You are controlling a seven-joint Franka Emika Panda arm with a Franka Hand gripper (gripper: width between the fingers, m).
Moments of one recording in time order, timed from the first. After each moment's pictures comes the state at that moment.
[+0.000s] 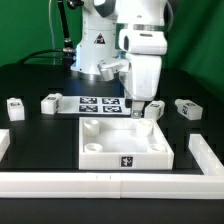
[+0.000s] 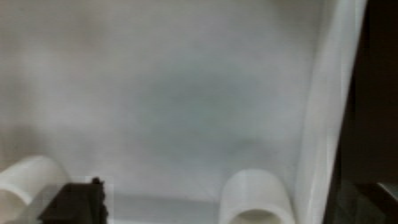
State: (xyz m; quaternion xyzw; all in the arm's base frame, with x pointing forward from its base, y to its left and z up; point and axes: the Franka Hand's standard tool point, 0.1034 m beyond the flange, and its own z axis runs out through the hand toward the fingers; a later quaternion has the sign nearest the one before) arm 0.510 0.021 0.056 0.70 0.71 0.03 0.06
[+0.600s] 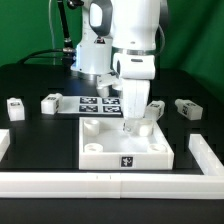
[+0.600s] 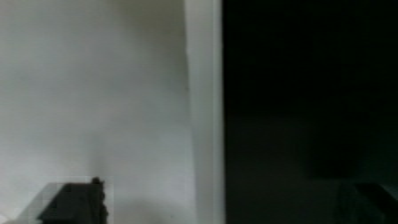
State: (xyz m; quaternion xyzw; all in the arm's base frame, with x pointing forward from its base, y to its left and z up) arm 0.476 0.024 0.011 0.72 0.69 0.01 0.03
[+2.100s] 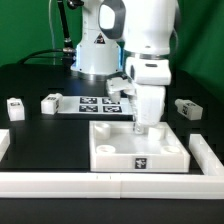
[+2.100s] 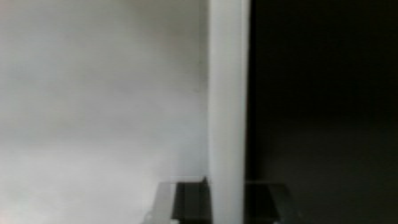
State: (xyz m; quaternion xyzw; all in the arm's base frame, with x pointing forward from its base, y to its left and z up) arm 0.514 0.061 0.009 0.71 0.70 0.01 0.03
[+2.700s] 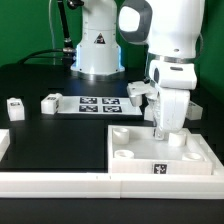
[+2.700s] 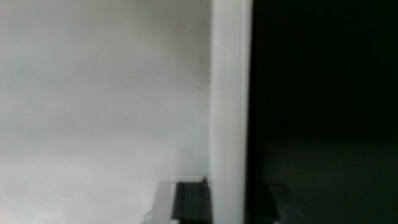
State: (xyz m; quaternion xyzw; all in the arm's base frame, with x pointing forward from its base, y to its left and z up) arm 0.529 0.082 0.009 0.73 0.68 0.01 0.05
